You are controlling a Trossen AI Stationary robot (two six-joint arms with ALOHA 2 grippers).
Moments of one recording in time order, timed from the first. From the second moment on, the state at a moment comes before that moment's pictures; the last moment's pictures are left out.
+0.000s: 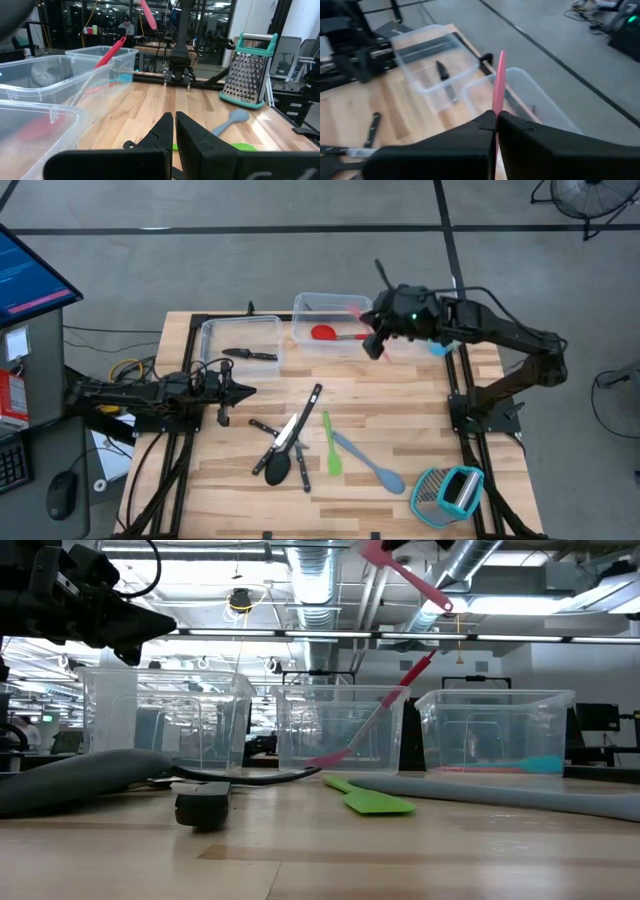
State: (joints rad) left arm -0.03 0.19 0.01 0.19 -0.15 -0.08; right arm -0.17 1.38 1.64 -0.84 0.38 0.16
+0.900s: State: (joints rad) left arm -0.03 0.00 0.01 0.22 -0.15 -0.08; right arm -0.53 1.38 1.49 -0.85 0.31 -0.02
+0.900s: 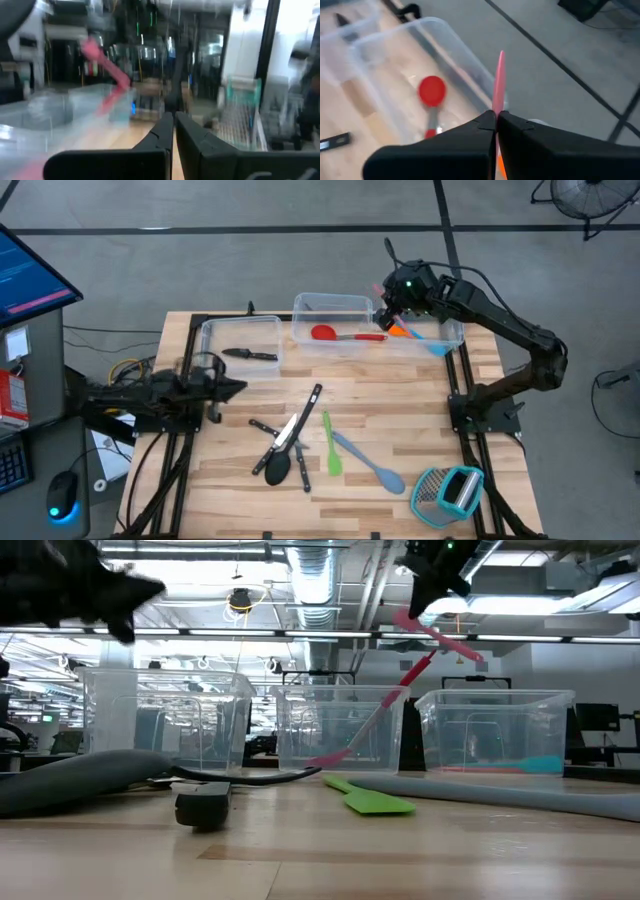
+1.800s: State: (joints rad) left arm 0.02 0.00 0.01 0.50 -0.15 -0.08; right arm -0.69 1.50 1.35 -0.88 0.46 -0.22
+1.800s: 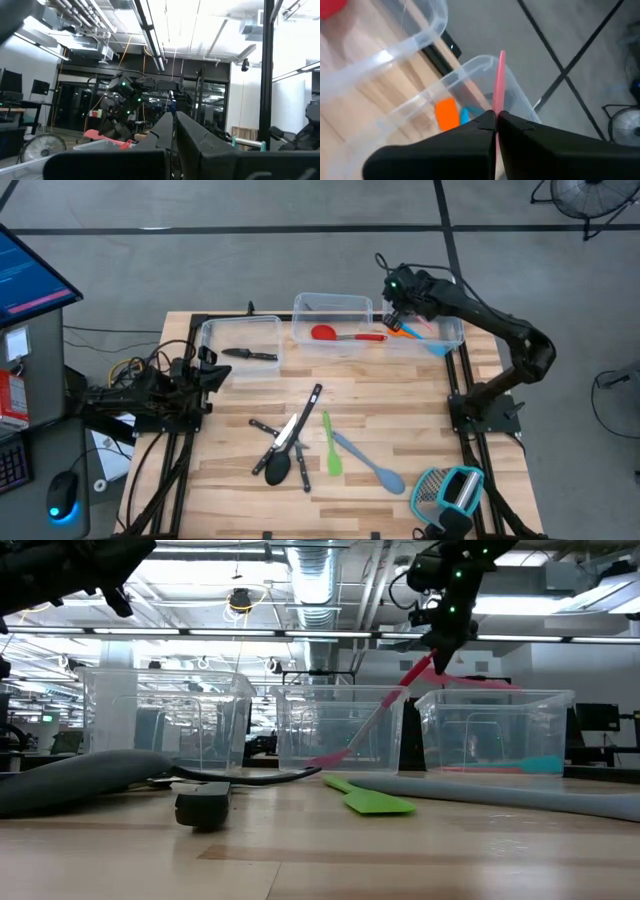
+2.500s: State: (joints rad) left arm 0.02 0.03 0.01 0.51 -0.15 -0.08; right arm -0.69 1.64 1.35 -0.98 0.48 -0.22
